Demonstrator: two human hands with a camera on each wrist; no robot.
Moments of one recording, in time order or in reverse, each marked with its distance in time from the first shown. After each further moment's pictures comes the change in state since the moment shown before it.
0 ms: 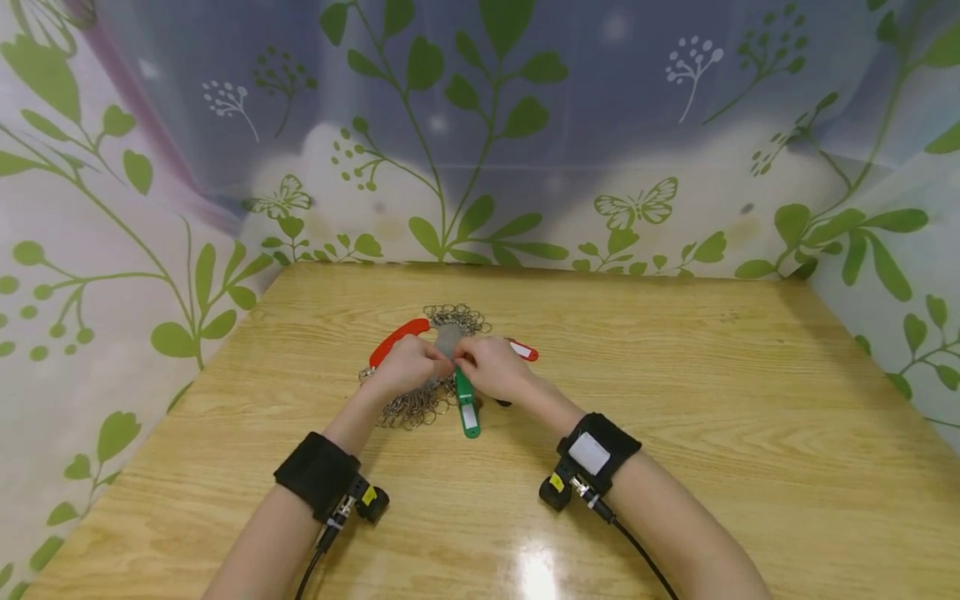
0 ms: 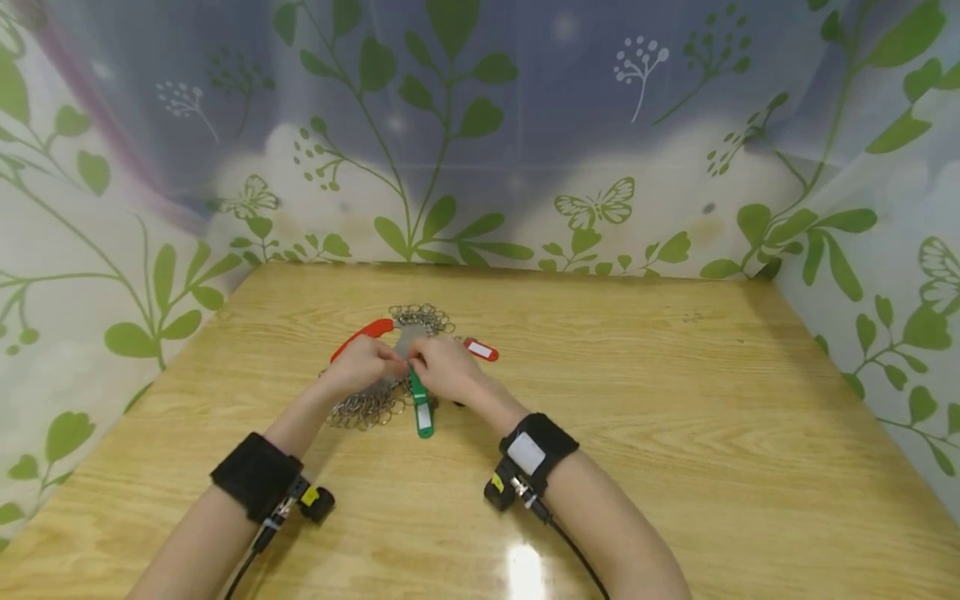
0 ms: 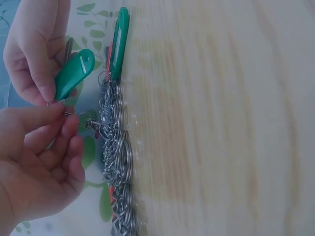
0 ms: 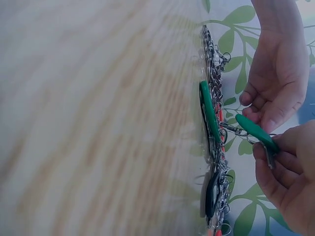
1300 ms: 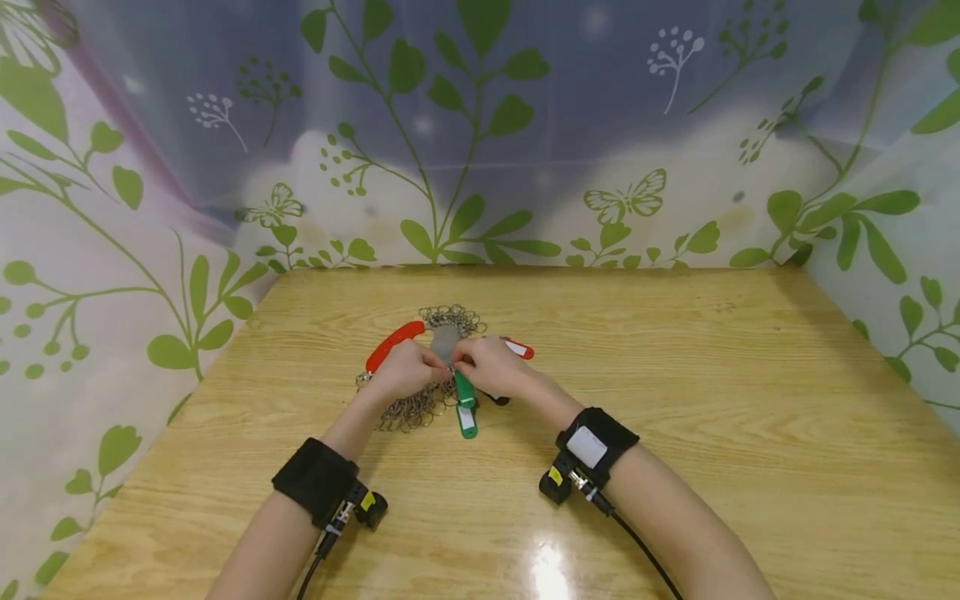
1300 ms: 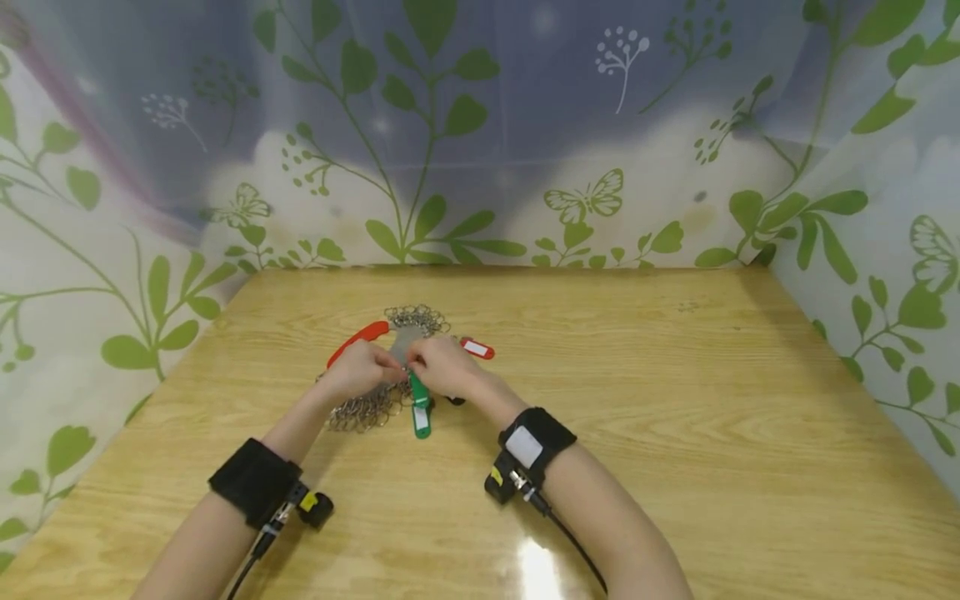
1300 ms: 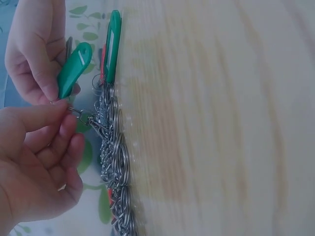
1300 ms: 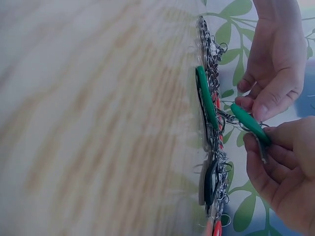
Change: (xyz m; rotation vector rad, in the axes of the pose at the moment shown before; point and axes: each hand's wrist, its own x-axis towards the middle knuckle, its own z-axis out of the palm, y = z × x) left_hand -0.002 0.009 0.006 0.075 0.001 -0.045; right_hand -0.001 0.006 -0.008 0.057 -0.120 0.047
